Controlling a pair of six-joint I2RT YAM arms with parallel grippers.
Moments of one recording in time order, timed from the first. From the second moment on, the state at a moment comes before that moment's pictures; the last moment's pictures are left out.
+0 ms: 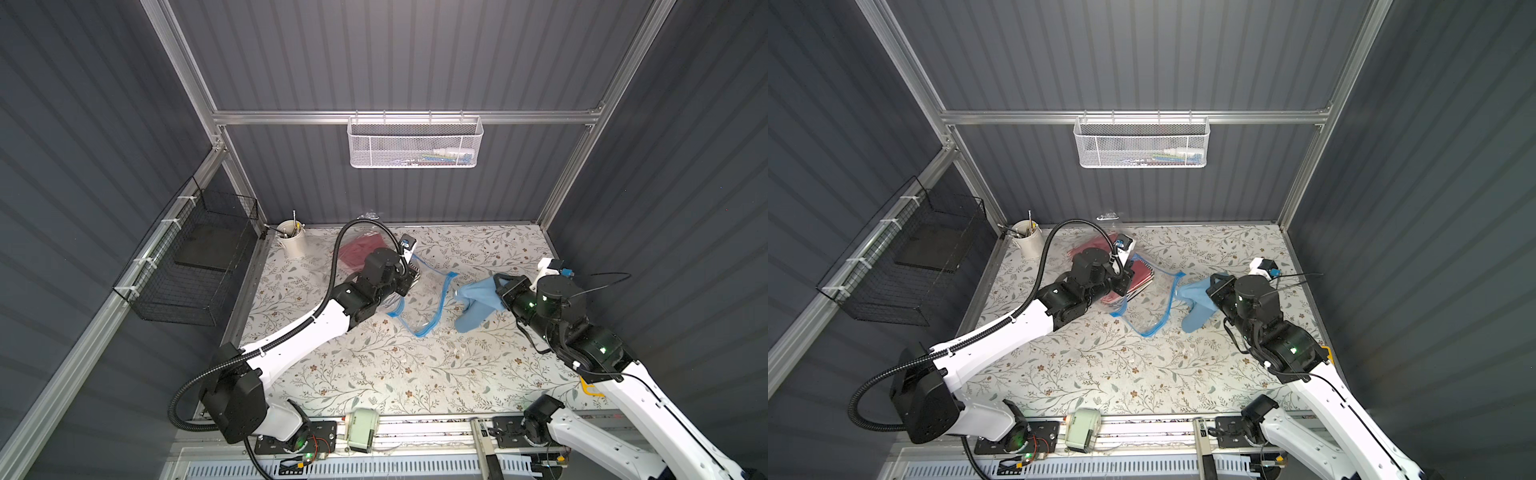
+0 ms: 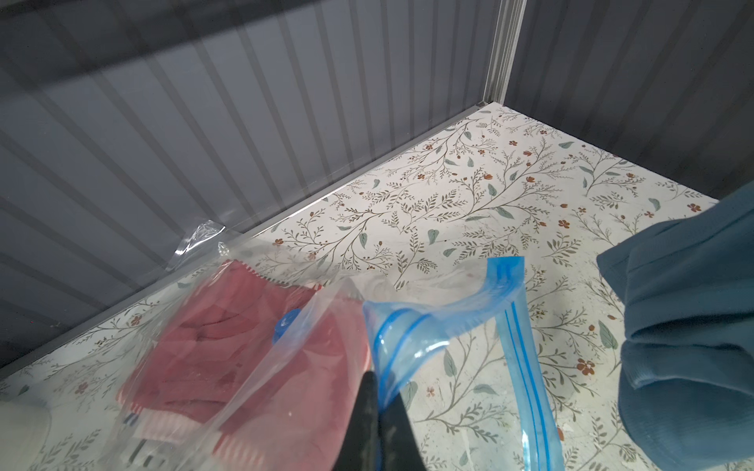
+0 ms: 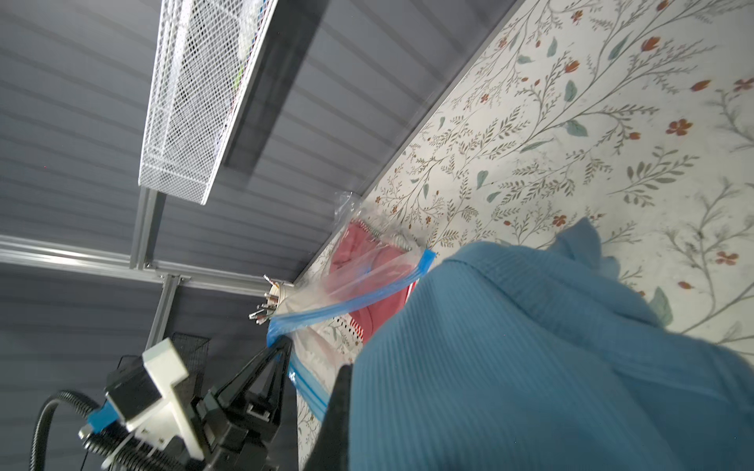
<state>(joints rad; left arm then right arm) -0.78 1.45 1.18 -0.15 -0.19 0.05 0.52 0.79 1.00 -0.57 0.25 1.14</state>
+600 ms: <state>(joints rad) -0.78 1.45 1.18 -0.15 -0.19 0.06 0.10 1.00 1.00 -0.37 -0.06 1.09</state>
